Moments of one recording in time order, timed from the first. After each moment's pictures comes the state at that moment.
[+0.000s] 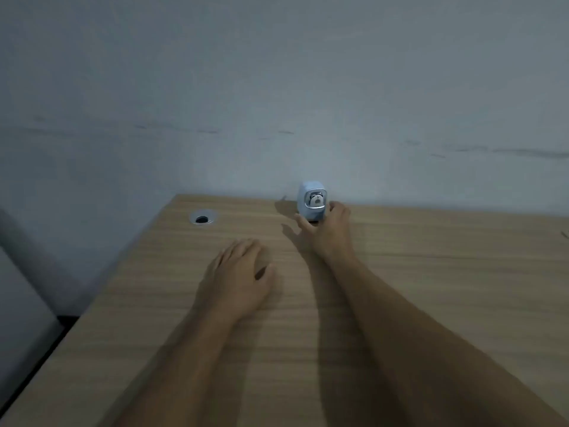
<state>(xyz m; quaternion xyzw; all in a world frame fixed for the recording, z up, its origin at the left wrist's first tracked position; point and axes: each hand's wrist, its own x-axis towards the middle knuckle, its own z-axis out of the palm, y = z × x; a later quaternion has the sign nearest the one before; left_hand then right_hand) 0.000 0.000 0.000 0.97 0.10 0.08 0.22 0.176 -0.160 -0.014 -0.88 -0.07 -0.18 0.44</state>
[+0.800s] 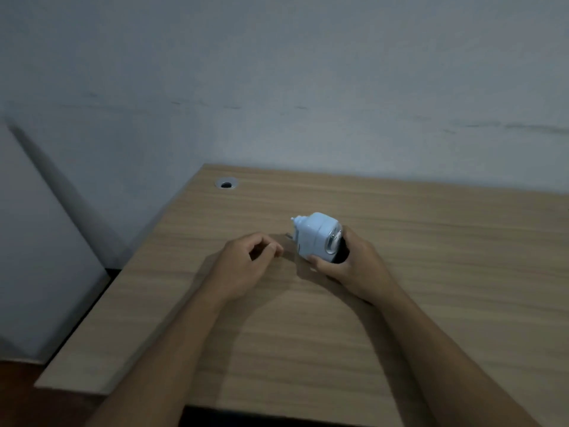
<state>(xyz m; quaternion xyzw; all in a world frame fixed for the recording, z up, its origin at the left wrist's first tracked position) -0.086 -0.007 -0.001 0.87 0.07 0.15 0.47 0.000 -0.248 0.001 -0.87 -0.24 -0.03 0.43</state>
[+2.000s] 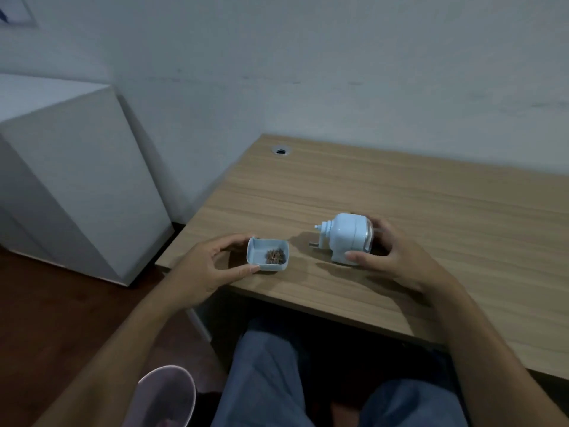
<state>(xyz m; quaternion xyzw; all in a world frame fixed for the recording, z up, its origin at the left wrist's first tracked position) -0.296 0.046 0.000 0.86 0.07 0.10 0.50 -0.091 -0.291 0.014 -0.80 -0.34 0.13 0.47</state>
